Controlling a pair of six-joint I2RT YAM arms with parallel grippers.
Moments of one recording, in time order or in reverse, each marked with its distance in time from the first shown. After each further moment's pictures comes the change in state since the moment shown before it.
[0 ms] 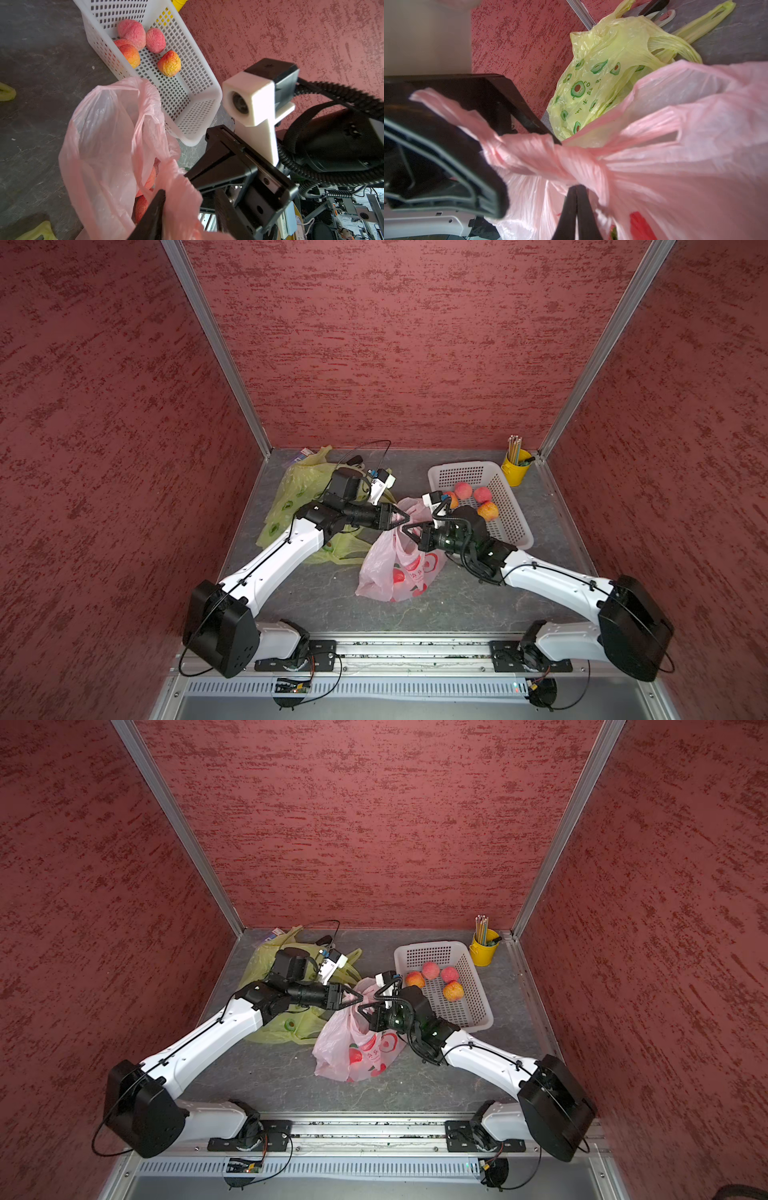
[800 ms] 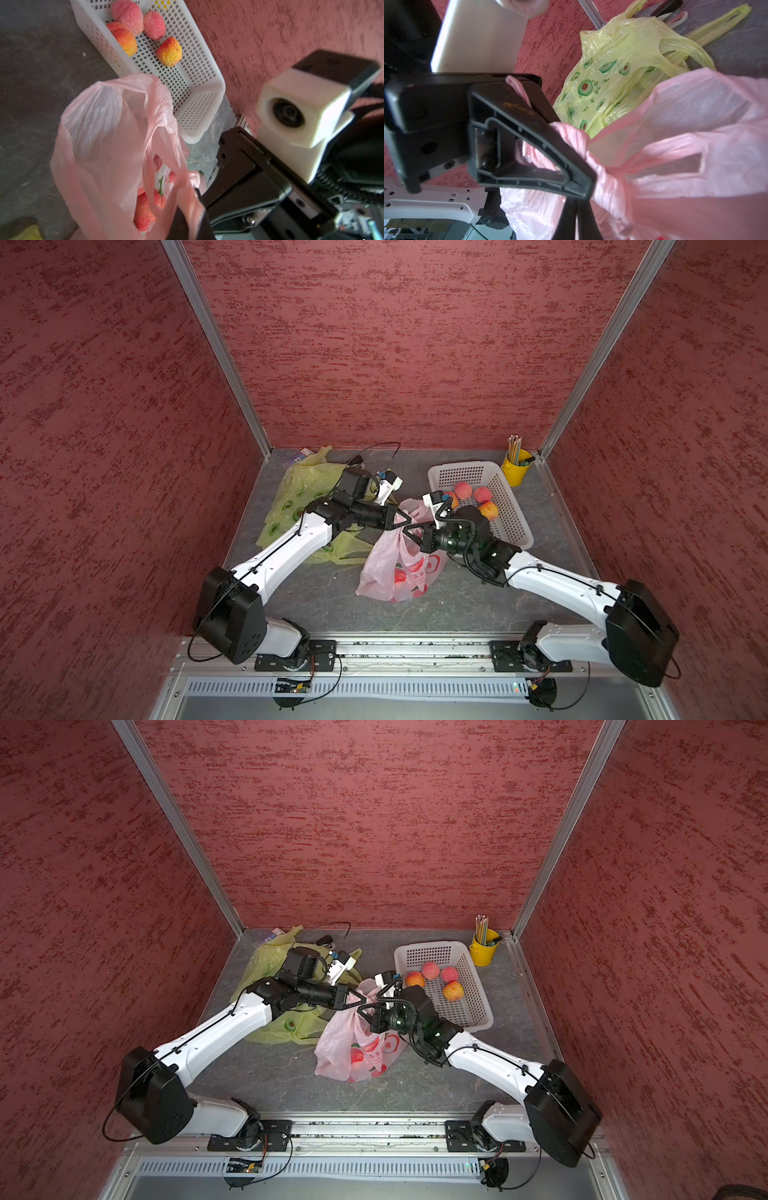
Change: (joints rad) left arm -0.035 0.063 0.042 -0.024 0.003 0.010; right arm 0.000 -0.037 0.000 -0.024 -0.044 -0.031
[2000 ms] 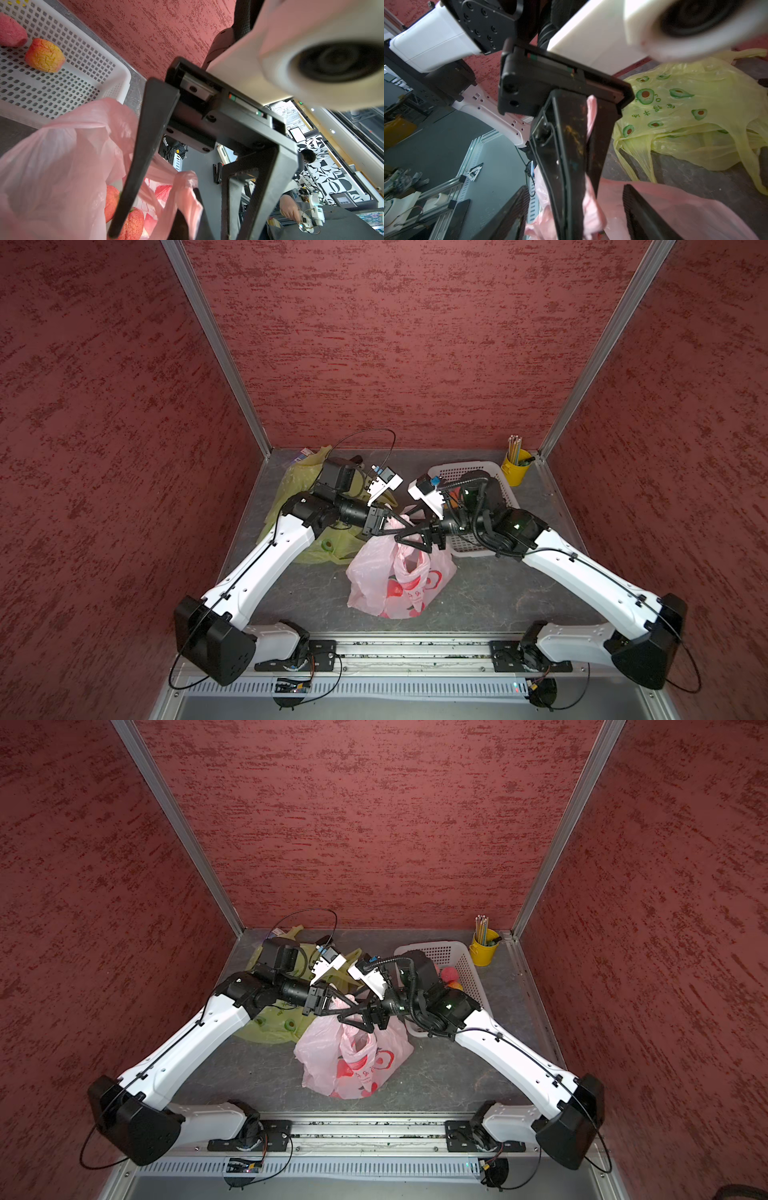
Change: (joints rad) left arm 0.058 -0.117 0.120 -0.210 0.492 0.212; right arm -0.013 -0.011 0.476 -0.603 -0.383 -0.564
